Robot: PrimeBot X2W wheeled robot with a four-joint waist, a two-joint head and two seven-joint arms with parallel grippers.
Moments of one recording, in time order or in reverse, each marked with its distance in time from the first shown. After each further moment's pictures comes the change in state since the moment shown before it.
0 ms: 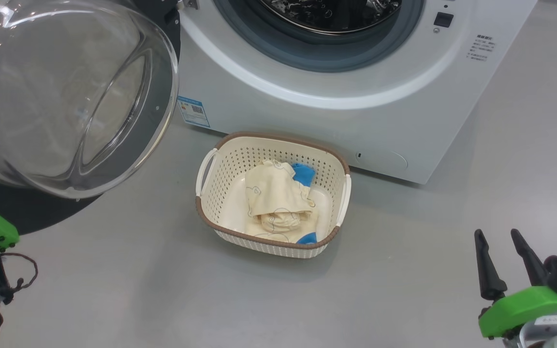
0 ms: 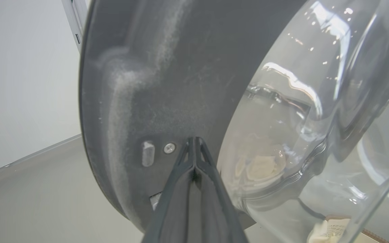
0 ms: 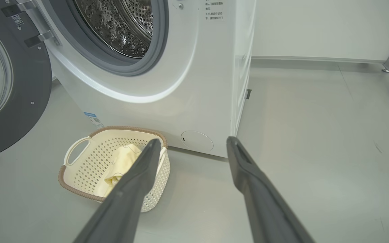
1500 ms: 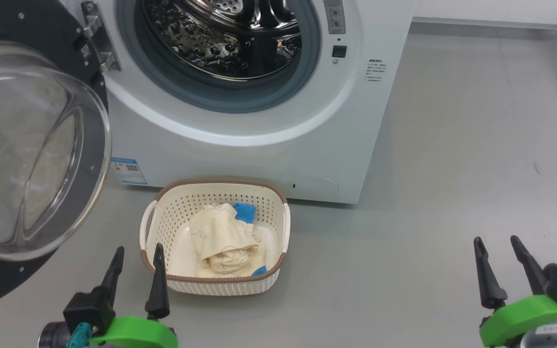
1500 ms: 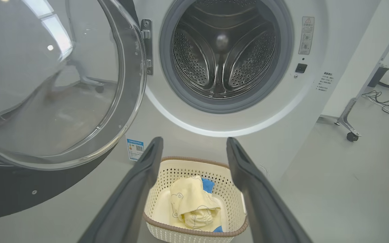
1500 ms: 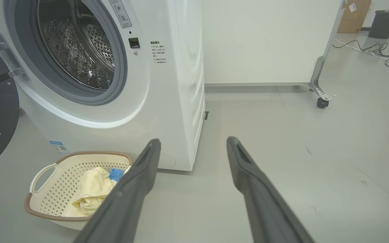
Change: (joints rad) left arm 0.468 -0.218 -0.168 -0.544 0.266 -0.011 -0.007; right arm 0.033 0.000 -0.003 -0.029 -0.026 0.000 0.001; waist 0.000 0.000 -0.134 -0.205
